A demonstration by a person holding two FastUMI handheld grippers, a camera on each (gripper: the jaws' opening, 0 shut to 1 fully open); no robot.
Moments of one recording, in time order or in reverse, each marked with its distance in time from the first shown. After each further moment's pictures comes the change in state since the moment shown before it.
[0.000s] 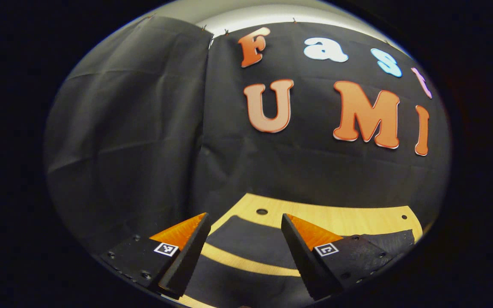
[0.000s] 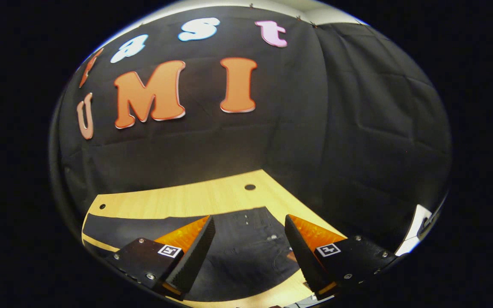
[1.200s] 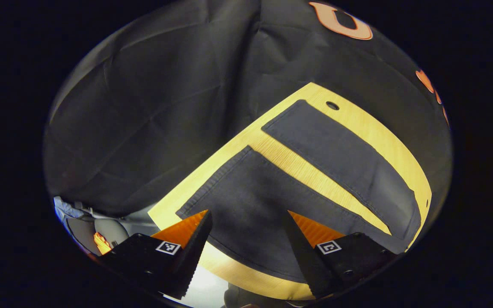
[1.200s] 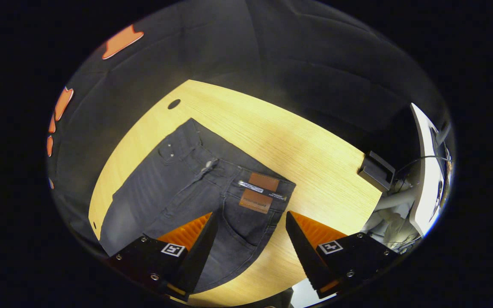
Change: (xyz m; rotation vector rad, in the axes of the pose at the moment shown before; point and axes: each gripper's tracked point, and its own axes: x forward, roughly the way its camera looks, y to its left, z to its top) left arm 0.019 0.115 -0.208 -0.166 0.793 0.266; right arm 0.084 -0.105 -0.181 0.369 0.642 -0.200
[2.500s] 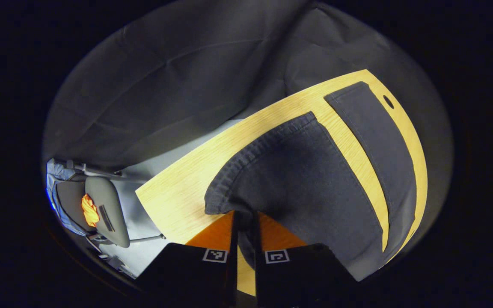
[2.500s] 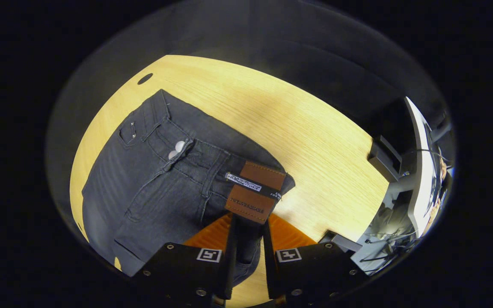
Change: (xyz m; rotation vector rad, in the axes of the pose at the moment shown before) left arm 0.048 0.011 0.005 -0.208 0.212 0.021; right arm 0.043 0.006 -0.022 -0.026 0.133 -0.108
